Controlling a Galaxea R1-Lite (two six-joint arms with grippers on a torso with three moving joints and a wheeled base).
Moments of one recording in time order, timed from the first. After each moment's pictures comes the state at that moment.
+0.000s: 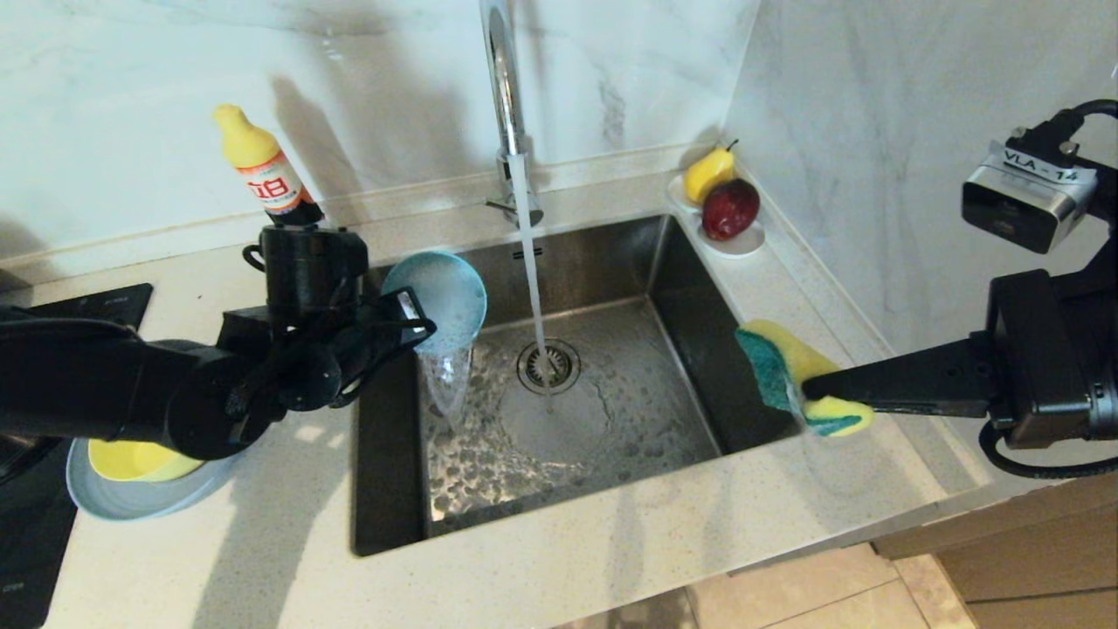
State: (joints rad) left arm -0.34 1.82 -1.03 -0.57 0.41 -0.41; right arm 0.61 1.32 -1.30 0.43 0.40 0.58
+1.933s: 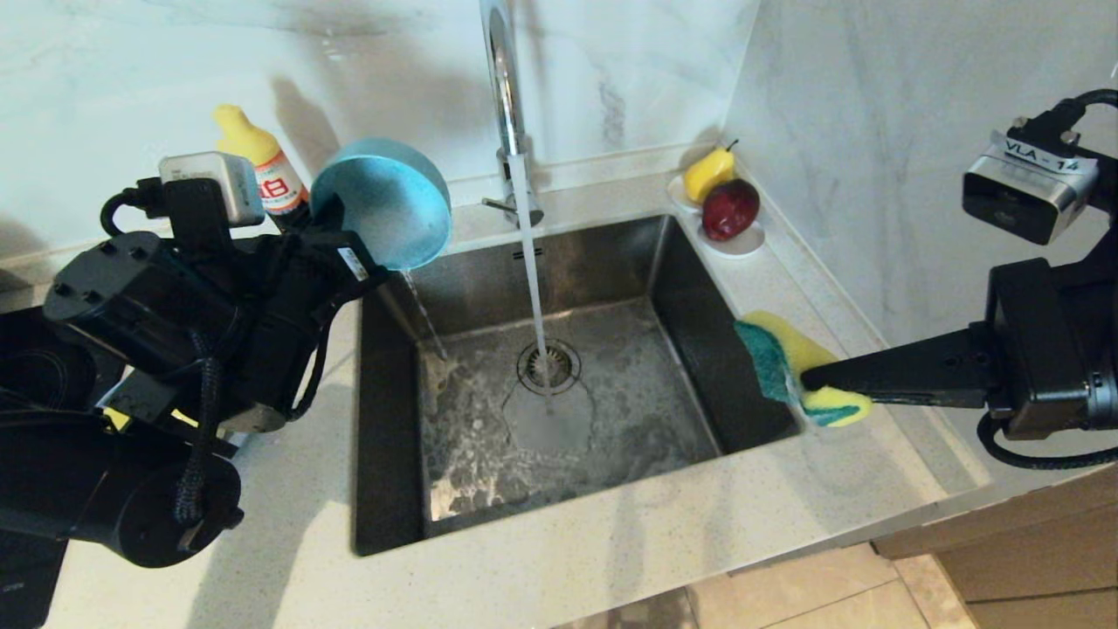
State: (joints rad) left arm -0.34 1.78 -0.73 -1.52 0.35 0.12; right arm 0.61 1.32 -1.31 0.43 0.39 0.58
